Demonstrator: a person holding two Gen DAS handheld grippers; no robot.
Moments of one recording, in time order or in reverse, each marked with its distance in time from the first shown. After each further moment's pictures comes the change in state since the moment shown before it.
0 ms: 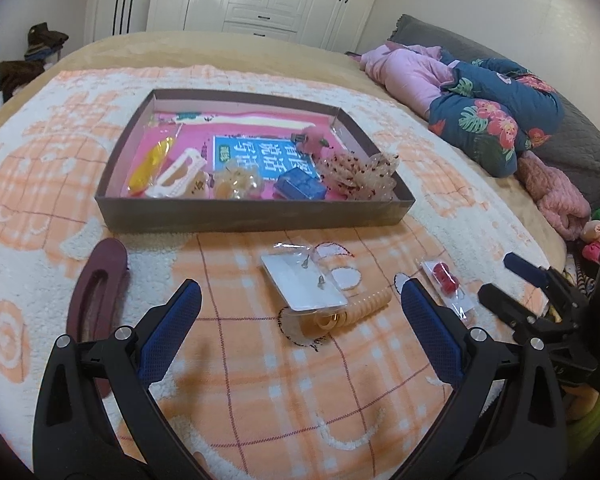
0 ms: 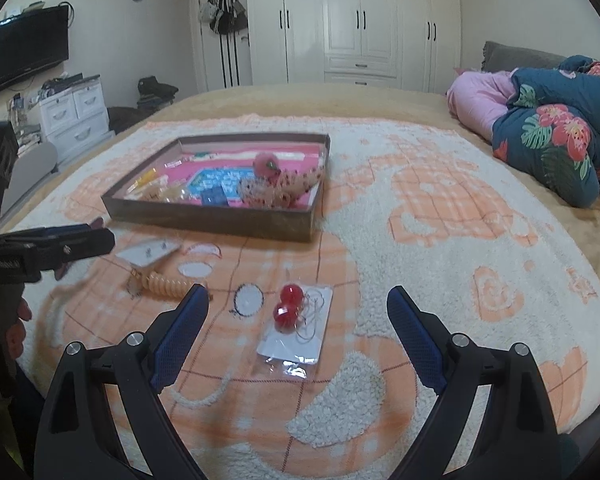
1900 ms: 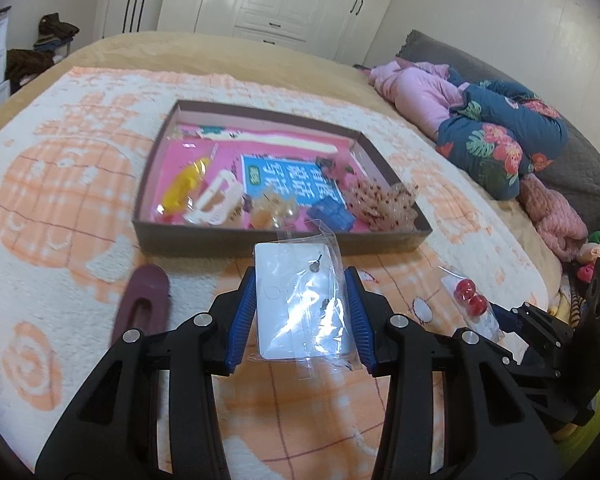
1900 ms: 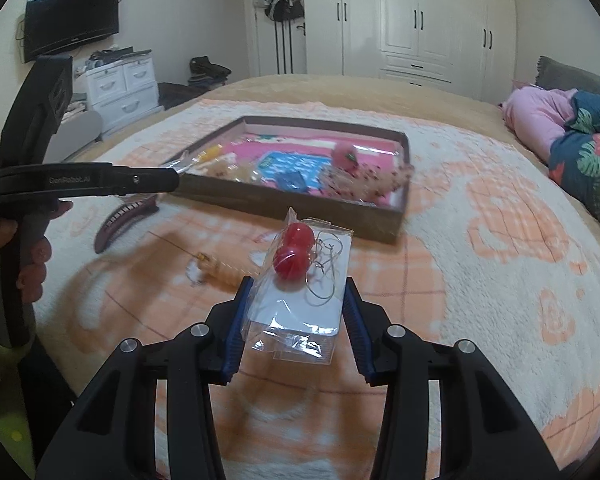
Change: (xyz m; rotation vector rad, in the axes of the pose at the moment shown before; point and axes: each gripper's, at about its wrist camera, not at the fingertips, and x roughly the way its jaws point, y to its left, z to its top) left arm -0.015 0.035 0.019 -0.049 -0.048 -0.007; right arm 0.006 0.054 0.009 -0.140 0.006 0.161
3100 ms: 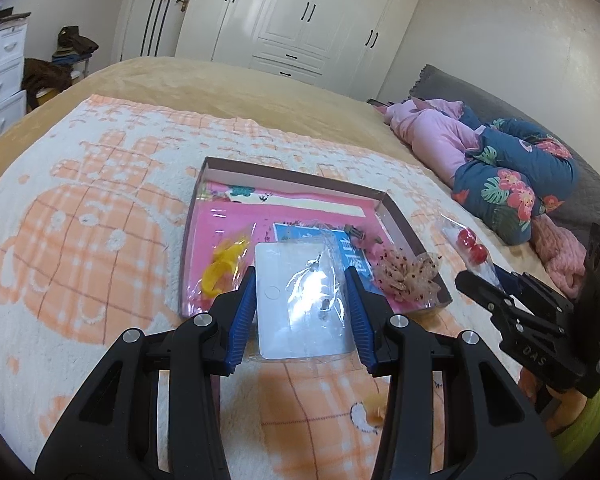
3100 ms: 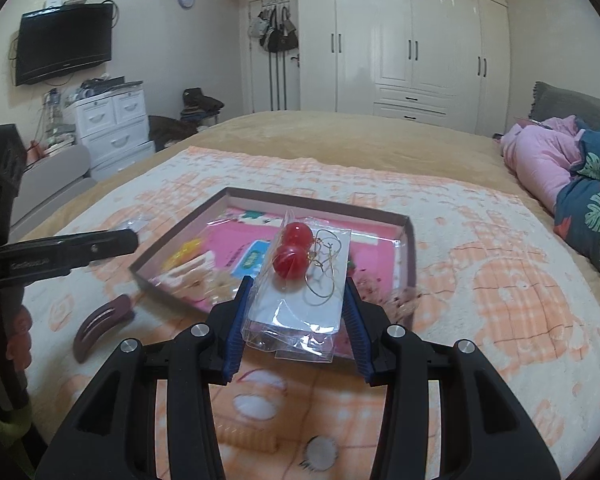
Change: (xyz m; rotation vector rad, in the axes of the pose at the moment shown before) left arm -0.004 0.025 0.048 -0.034 -0.108 0.030; right arm 0.044 -0.024 0.096 0.020 -0.113 -0.057
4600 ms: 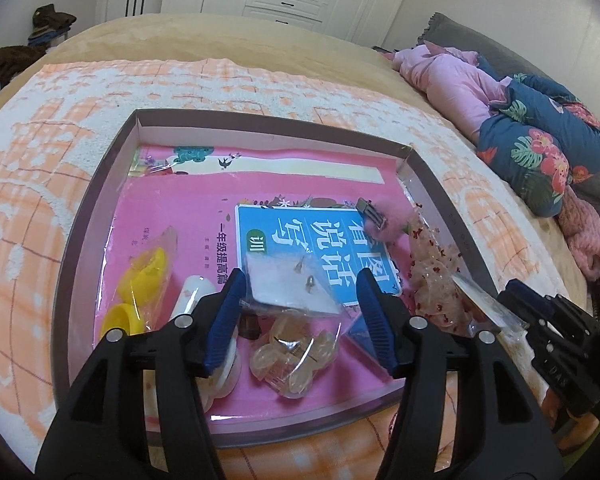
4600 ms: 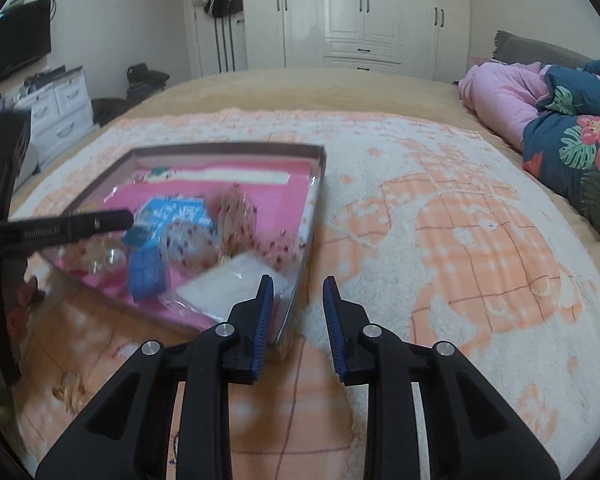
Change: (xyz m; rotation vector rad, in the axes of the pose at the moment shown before) left arm 0.125 -0.015 0.014 0.030 0.196 0.023; right arm 0.048 -0.069 -0.037 0.070 0.161 -0.123
